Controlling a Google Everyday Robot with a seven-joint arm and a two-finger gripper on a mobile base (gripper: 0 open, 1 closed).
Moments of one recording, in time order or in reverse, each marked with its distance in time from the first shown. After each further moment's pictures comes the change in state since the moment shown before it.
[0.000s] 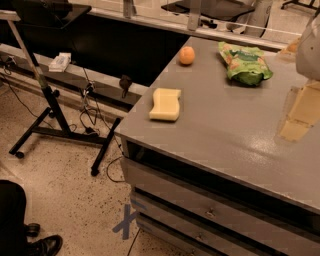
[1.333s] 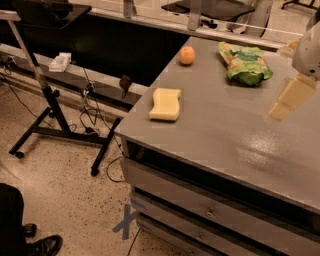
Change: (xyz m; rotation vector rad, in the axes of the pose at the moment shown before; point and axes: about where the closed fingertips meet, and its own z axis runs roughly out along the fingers) arm 0.026 -0.078 0.050 0.092 -0.135 0.092
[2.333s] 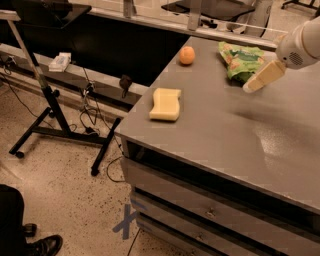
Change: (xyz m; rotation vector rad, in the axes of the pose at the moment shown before) arm 0.007 -0.129 0.082 0.165 -0.192 0.208
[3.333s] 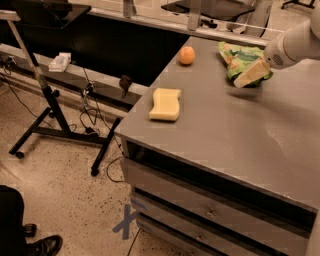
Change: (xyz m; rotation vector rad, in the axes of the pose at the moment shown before) arm 0.008 -0.047 0.069 0.043 -0.017 0.088
